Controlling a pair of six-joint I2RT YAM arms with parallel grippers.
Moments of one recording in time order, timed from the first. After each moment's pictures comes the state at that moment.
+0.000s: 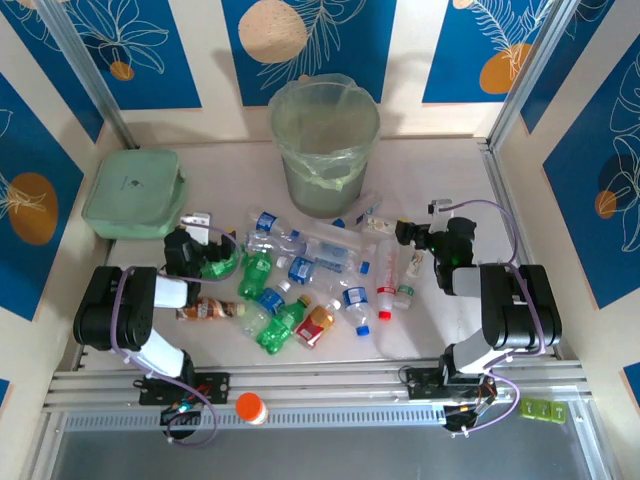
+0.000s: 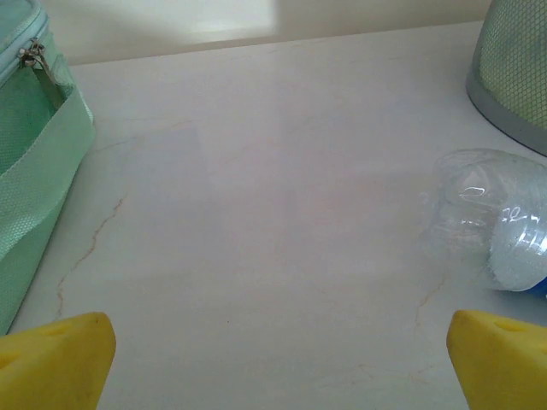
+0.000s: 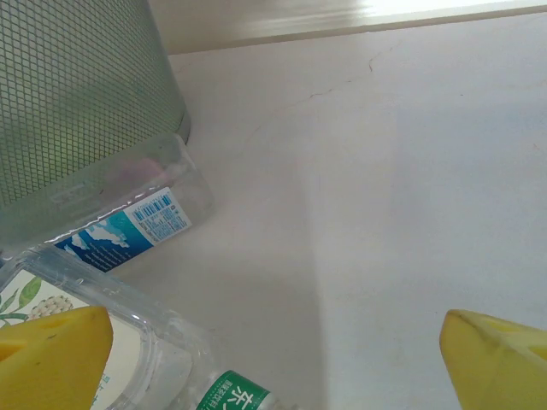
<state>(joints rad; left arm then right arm) -0.03 1.57 0.36 0.86 0.10 0.06 -0.03 1.52 0.43 0.71 -0.26 0.08</state>
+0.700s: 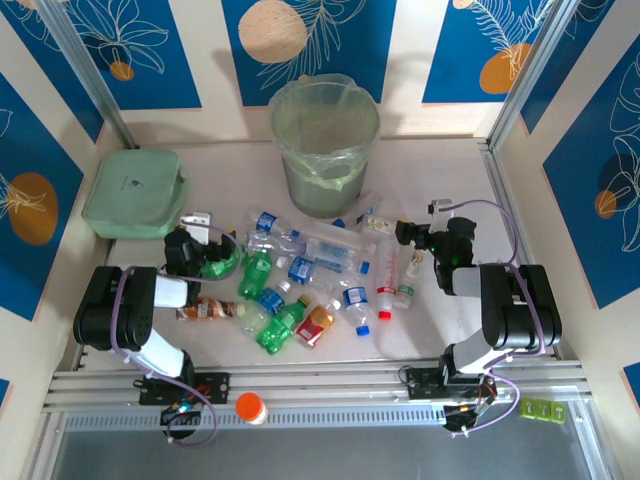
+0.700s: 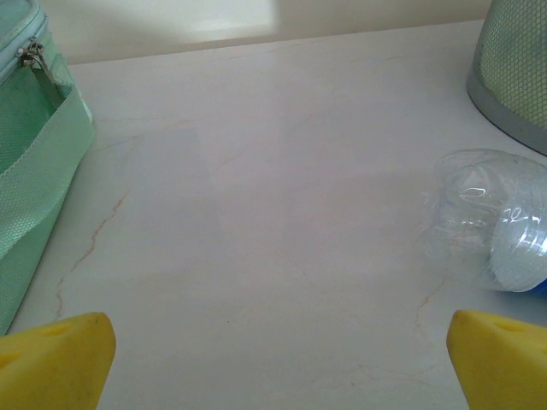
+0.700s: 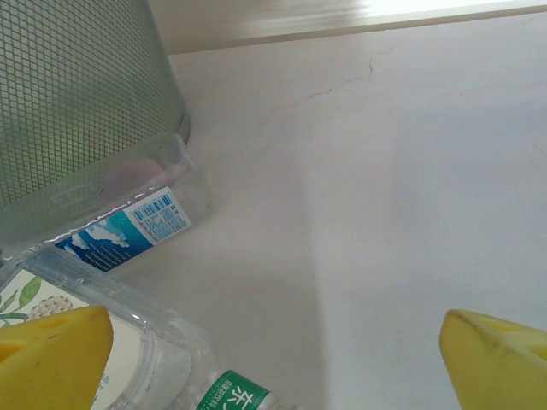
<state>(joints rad) -0.03 1.57 0.37 0.86 0.10 0.06 -0.03 1.52 0.43 0.71 -0.26 0.08</state>
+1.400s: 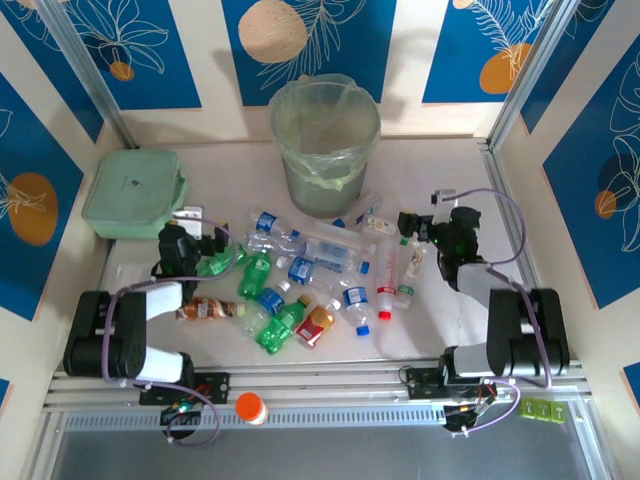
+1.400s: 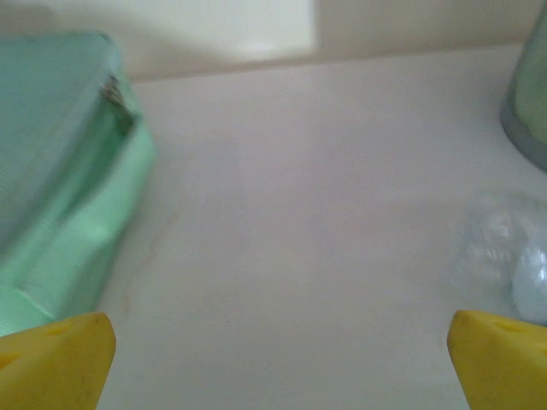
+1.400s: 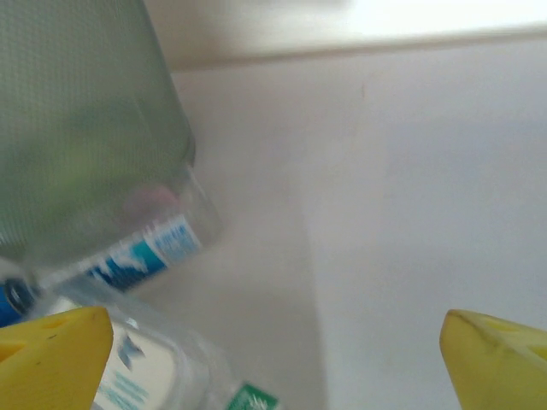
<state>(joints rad) -0.03 1.37 0.40 0.66 -0.01 0.04 0.00 1.33 0.53 0.43 -0.21 0.08</state>
